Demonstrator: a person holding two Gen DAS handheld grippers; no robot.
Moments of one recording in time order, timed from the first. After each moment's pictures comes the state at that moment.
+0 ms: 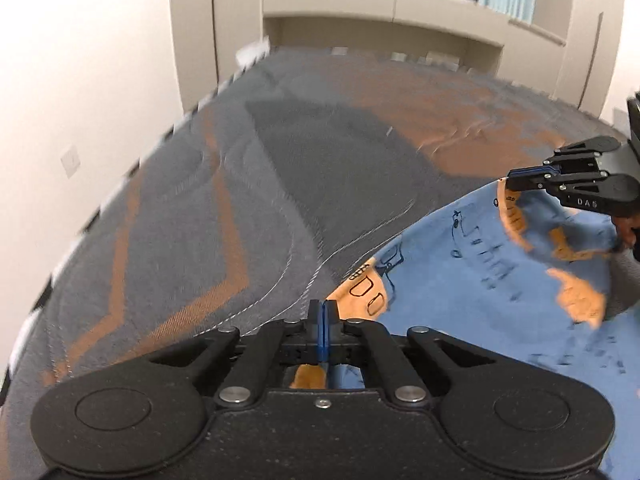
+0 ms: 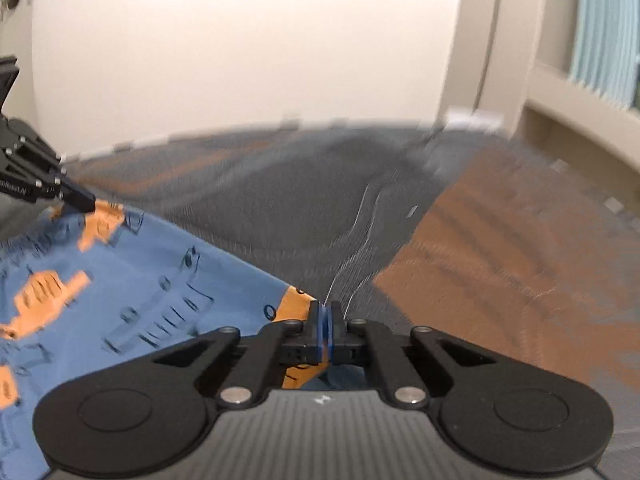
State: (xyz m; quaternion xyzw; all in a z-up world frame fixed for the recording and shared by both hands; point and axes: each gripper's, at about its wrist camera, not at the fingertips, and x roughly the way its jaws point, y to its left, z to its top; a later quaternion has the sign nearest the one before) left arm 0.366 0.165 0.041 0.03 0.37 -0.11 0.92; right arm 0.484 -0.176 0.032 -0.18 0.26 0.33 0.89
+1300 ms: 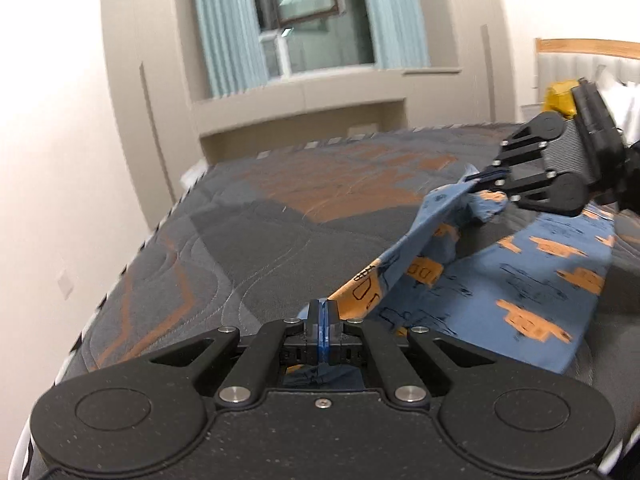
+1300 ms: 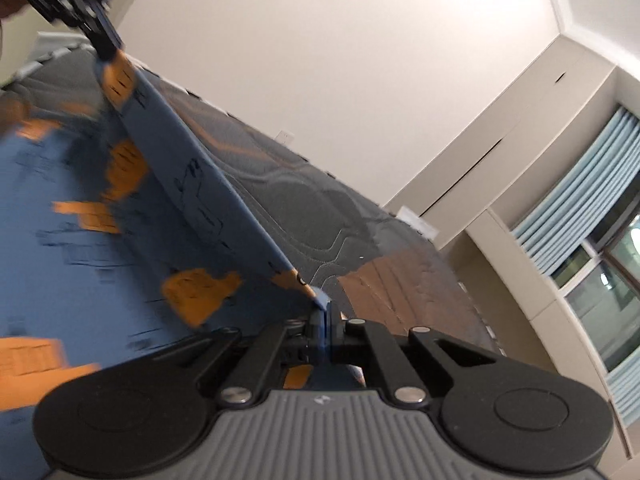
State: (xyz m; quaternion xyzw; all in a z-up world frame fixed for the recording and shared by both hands) left arm 0.147 0.110 0.076 0.13 0.20 -0.20 0.95; right arm 0.257 -0.204 0.039 -0.41 0.11 0.25 0.87
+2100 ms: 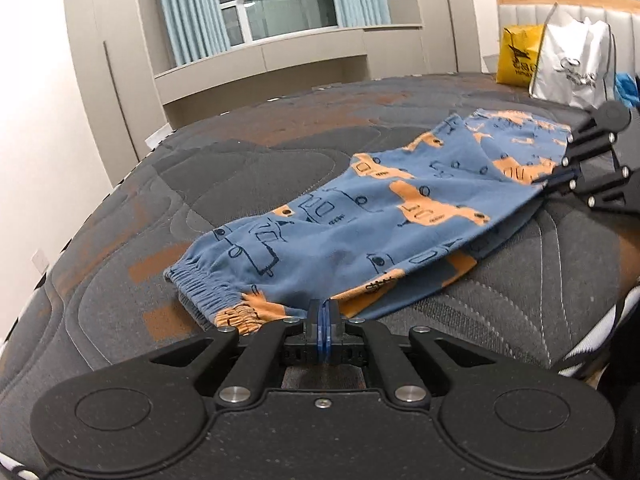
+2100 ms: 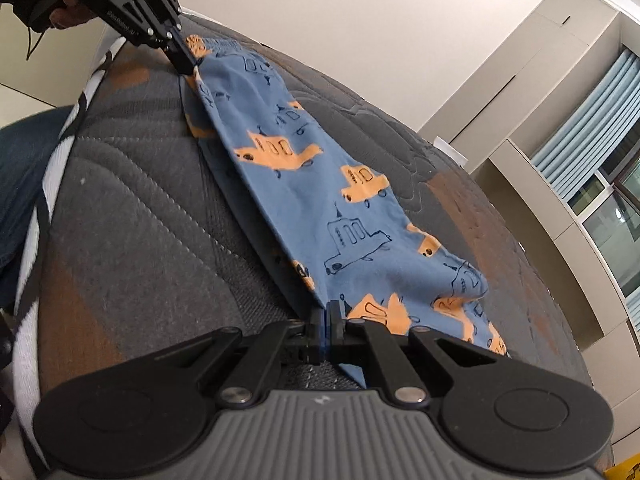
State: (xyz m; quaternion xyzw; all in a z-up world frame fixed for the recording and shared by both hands) left arm 0.103 0.108 -0.009 0.15 0.26 -0.23 0.93; right arm 0.098 -0.199 -0.041 -0.39 0.21 0.23 0.86
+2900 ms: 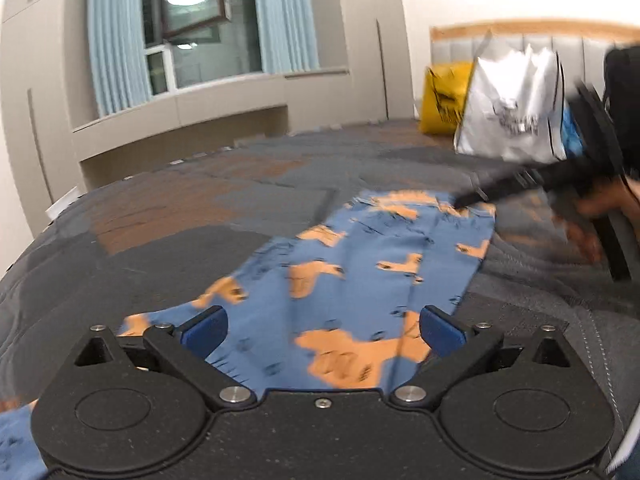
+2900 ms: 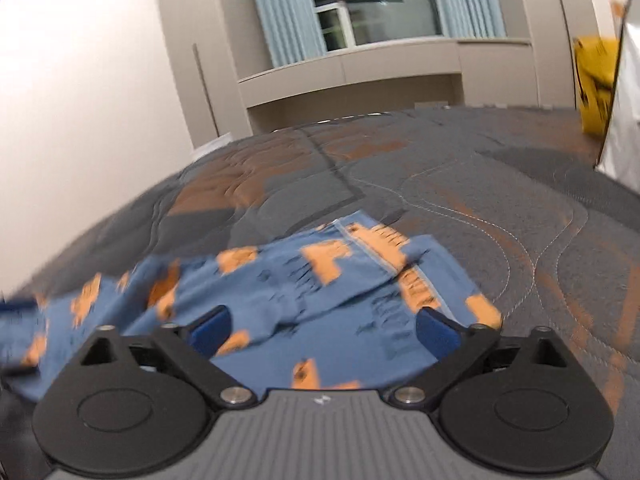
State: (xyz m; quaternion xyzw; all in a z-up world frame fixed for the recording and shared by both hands) left arm 0.142 -0.151 0.013 0.15 0.21 -0.32 0.91; right arm 0.149 -0.477 0.005 0.13 0.26 0.03 0.96
